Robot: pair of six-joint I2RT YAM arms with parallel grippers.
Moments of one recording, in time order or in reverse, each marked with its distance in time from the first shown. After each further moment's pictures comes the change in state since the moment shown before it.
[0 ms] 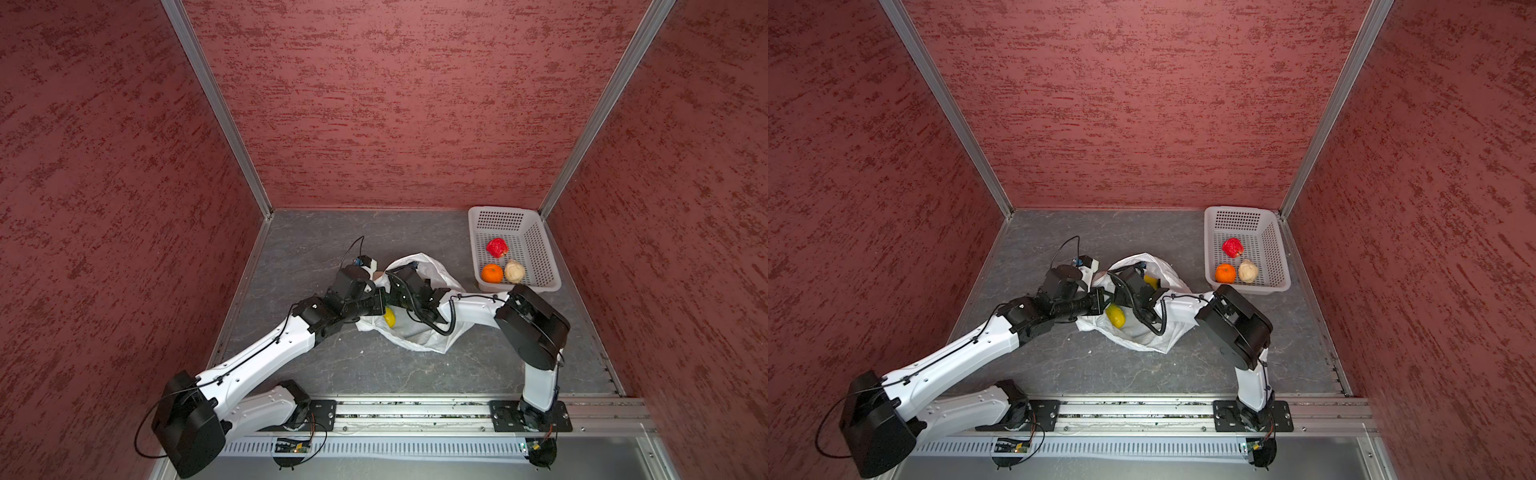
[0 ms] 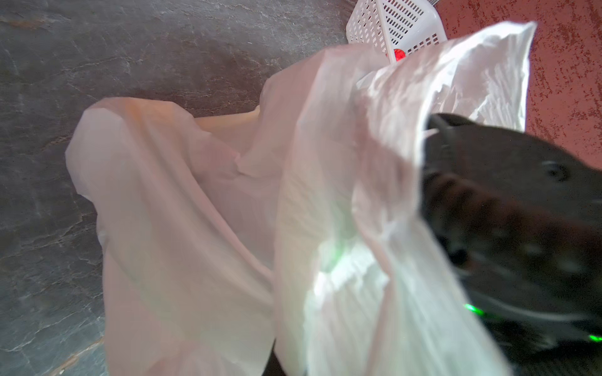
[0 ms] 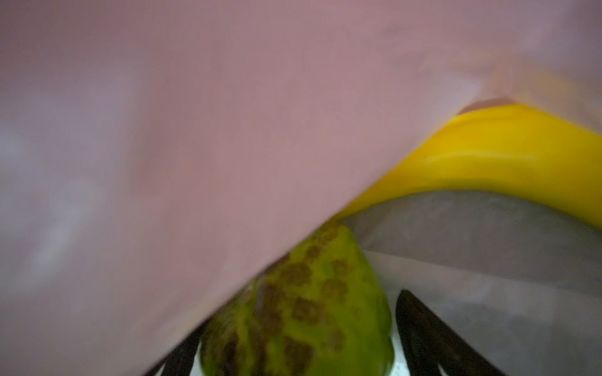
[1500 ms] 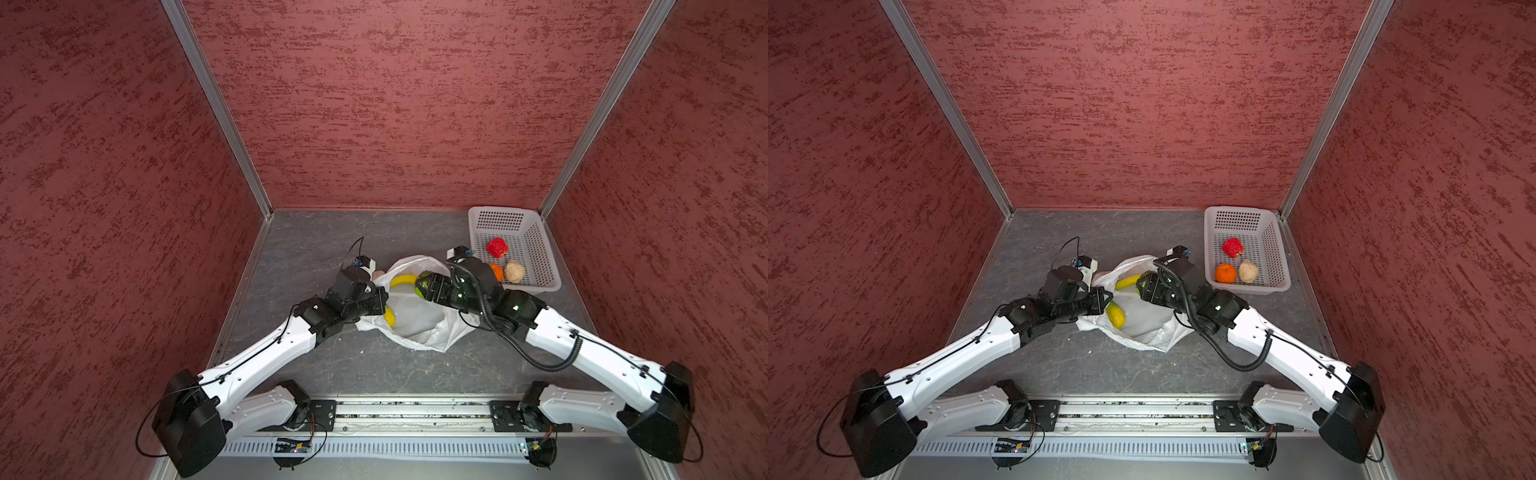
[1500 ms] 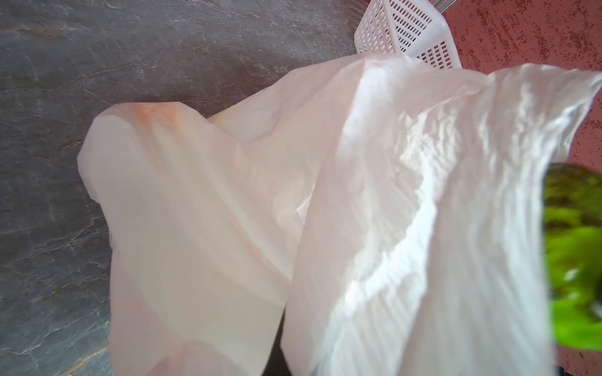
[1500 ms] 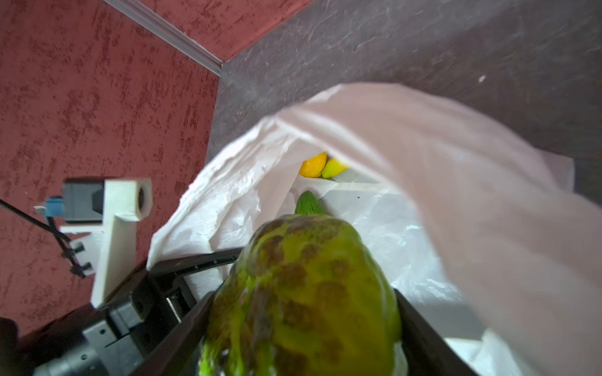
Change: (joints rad) left arm 0.000 0.005 -0.017 0.025 -0.035 -0.004; right arm -0.078 -0.773 -0.080 -0.531 -0.076 -0.042
